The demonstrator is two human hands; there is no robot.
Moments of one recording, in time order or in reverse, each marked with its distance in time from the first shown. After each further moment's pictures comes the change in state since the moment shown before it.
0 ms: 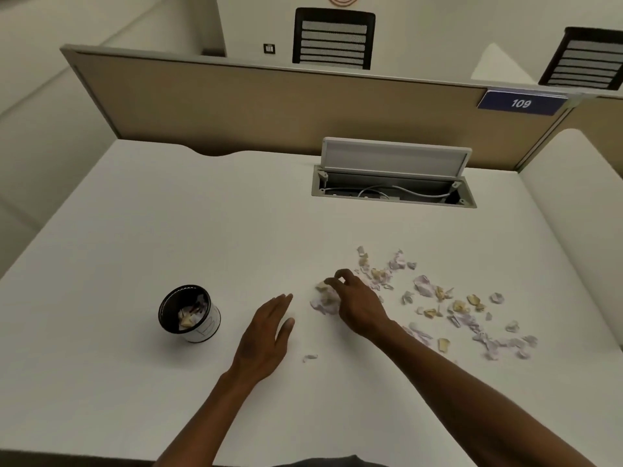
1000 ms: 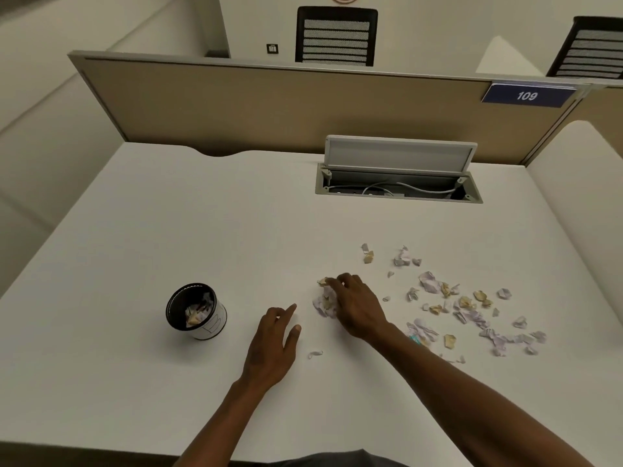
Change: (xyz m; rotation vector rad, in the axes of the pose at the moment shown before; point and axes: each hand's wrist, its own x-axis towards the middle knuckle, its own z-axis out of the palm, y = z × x) left_hand -0.014 -0.002 0.016 -0.014 0.025 -0.085; right_hand -0.005 -0.011 0.010 -0.011 0.018 0.001
